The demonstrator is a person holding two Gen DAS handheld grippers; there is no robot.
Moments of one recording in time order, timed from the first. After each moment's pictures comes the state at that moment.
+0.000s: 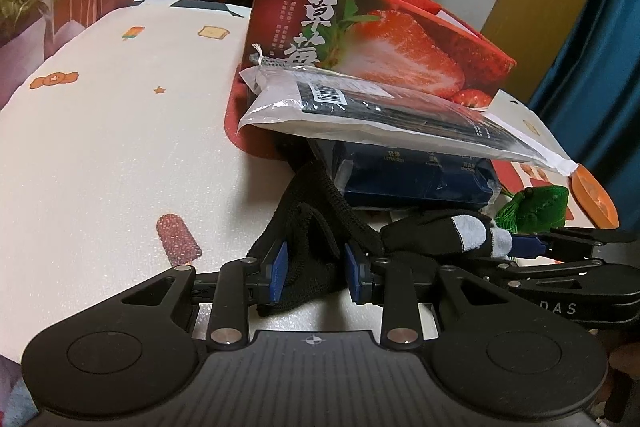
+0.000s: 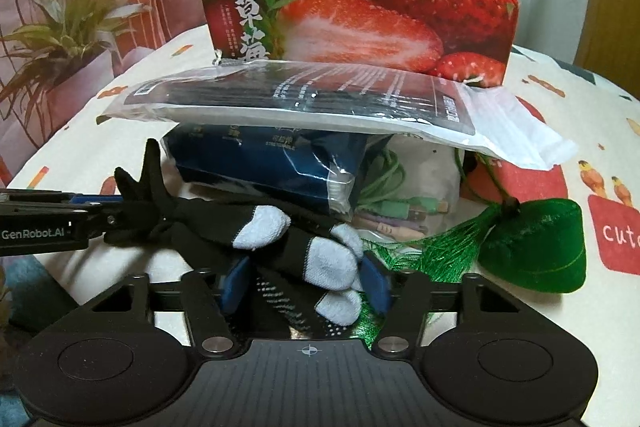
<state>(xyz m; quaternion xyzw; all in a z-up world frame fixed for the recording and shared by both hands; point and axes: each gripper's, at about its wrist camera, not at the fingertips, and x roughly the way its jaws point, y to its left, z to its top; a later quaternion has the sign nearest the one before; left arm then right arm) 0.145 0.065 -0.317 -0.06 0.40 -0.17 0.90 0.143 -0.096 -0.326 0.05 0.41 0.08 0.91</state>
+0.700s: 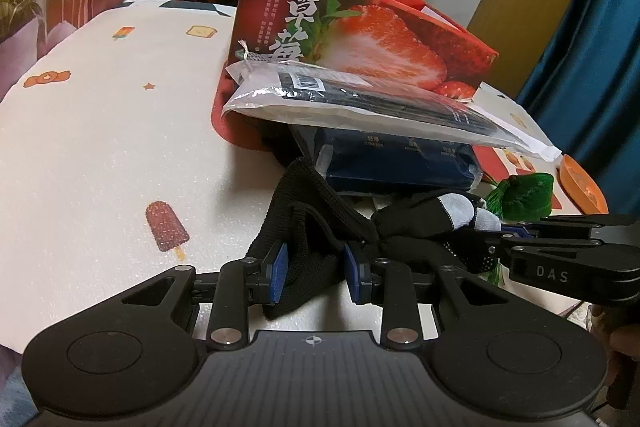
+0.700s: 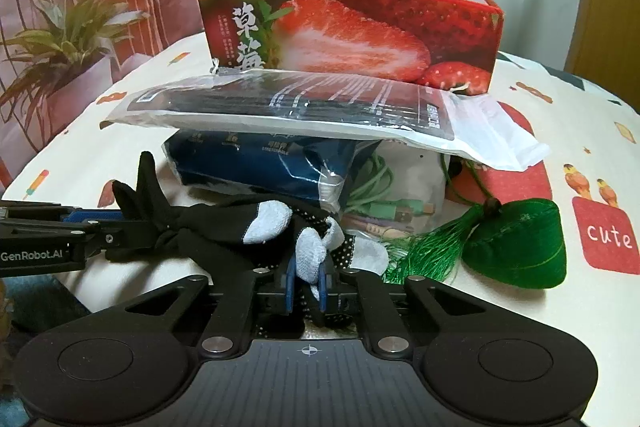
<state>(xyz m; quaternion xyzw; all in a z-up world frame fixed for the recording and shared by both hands) 0.133 0.065 -0.318 -0.06 0.40 -0.19 0.90 0.133 -0.099 -0.320 0.05 0.40 0.07 0.91</state>
